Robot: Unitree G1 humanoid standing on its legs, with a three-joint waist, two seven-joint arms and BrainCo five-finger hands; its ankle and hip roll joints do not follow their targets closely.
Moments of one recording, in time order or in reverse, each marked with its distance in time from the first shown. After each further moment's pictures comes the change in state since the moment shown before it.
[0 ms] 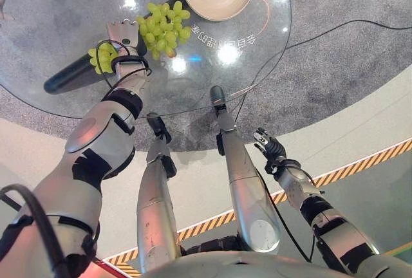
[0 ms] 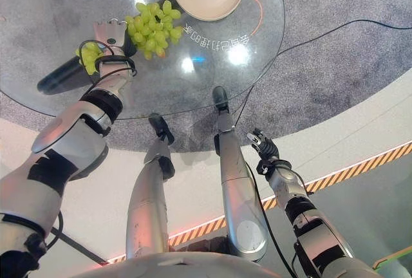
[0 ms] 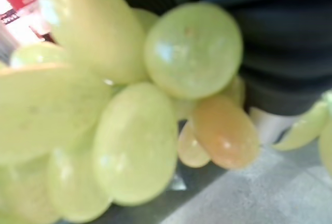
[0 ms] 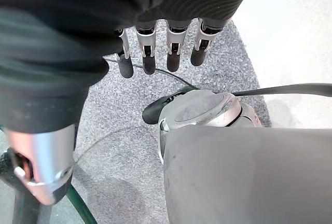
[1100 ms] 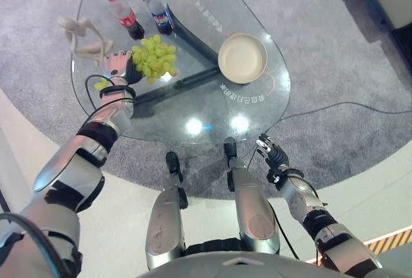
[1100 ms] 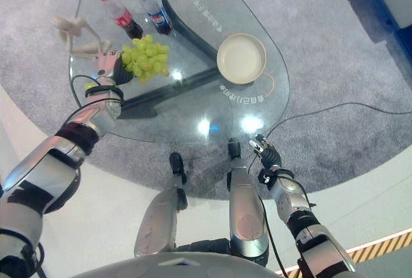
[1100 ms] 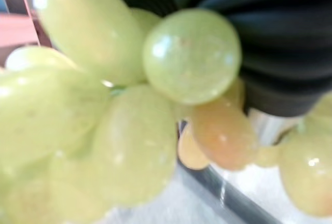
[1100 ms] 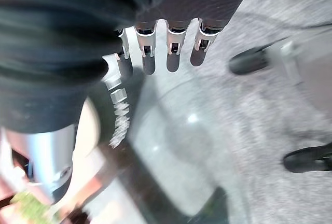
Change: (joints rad) left arm 0.363 0.277 0.191 -0.454 -0.082 -0.247 -0.009; right arm 0.148 -0.011 -0.055 -0.220 -0.088 -0.037 -0.041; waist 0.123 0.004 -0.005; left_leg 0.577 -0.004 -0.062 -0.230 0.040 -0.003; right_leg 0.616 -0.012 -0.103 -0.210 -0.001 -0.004
